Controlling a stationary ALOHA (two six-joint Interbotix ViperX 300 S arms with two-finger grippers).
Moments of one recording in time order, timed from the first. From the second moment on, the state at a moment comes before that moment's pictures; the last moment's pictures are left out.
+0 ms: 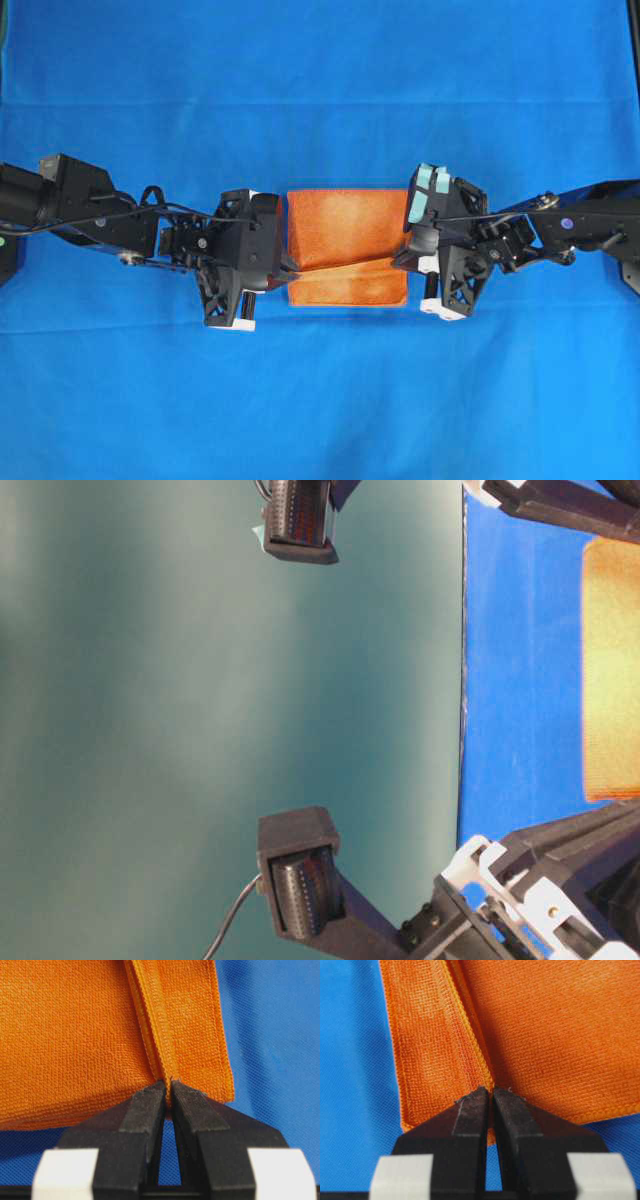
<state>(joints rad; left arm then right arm) -0.09 0.16 0.72 -0.02 -0.12 0.05 0.06 0.00 0.87 -0.59 0.02 0.89</state>
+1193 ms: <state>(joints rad) -0.07 -0.68 0.98 -0.02 0.13 0.08 0.13 -0.73 0.97 -0.76 0.37 0.87</state>
